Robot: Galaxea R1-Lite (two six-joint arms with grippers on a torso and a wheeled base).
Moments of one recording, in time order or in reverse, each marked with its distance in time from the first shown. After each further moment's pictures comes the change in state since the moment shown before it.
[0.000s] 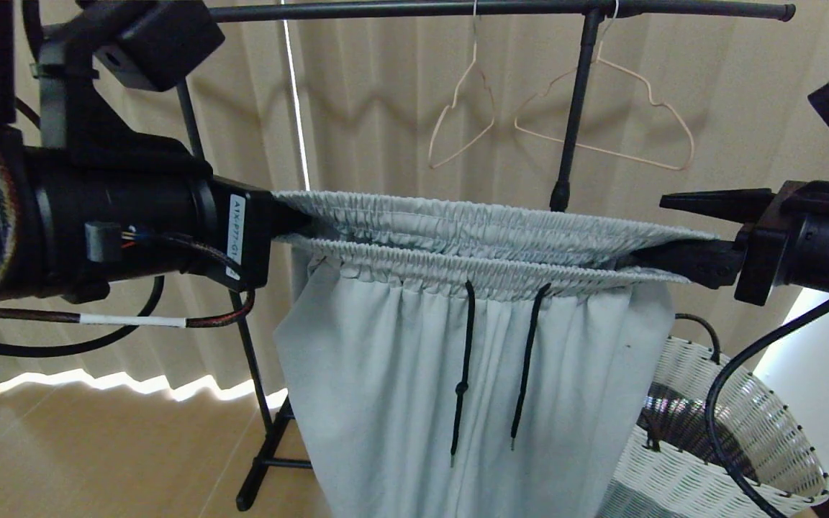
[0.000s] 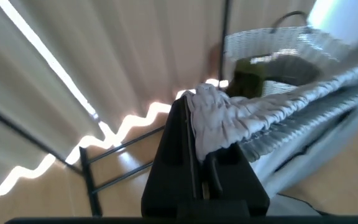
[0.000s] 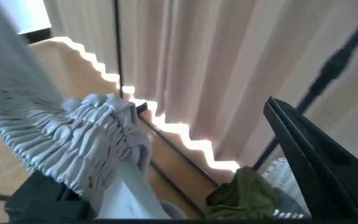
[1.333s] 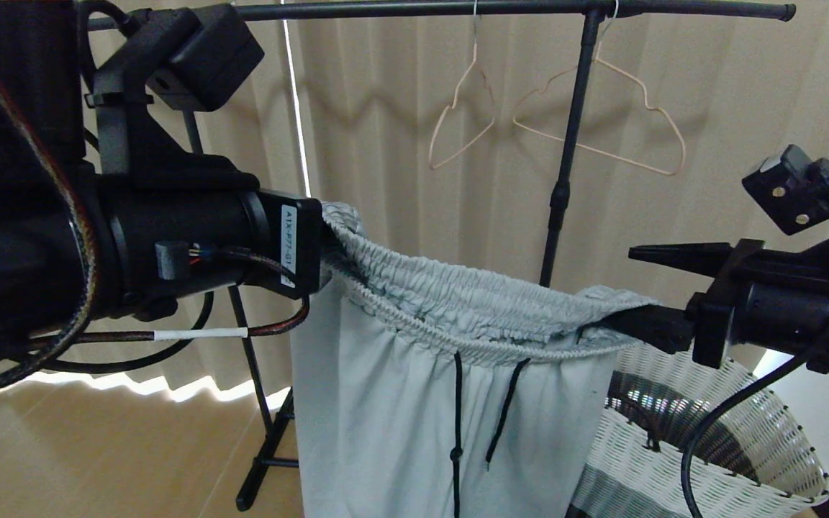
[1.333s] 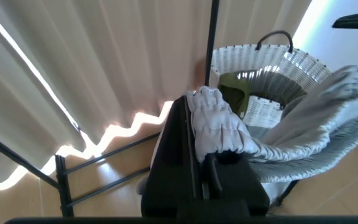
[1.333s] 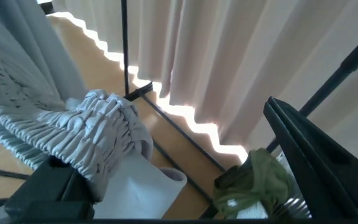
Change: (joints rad) left arm -0.072 0.032 0.066 -0.151 0.029 -0.078; right arm 0.086 0.015 0.170 -0.116 -0.071 -0.026
